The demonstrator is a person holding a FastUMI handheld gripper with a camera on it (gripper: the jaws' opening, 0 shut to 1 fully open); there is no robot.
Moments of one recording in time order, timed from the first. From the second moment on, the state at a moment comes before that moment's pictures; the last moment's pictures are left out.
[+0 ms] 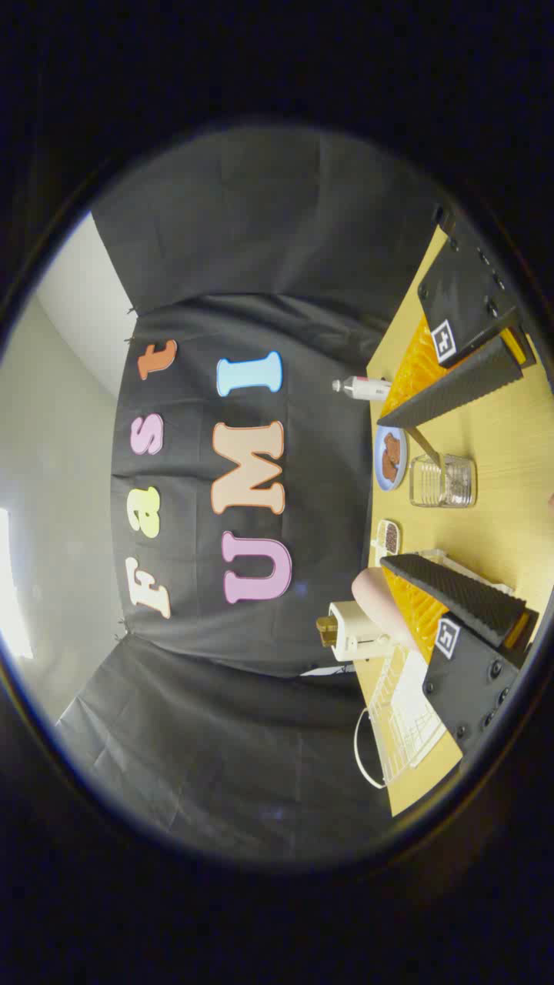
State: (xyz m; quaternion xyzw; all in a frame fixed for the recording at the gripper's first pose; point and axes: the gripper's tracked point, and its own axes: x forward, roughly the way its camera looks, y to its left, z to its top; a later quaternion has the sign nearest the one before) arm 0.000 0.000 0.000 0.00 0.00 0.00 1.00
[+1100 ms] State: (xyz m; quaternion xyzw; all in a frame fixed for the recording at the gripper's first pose) arm -0.003 -0.013 0.010 -0.03 0.00 -0.03 1.00
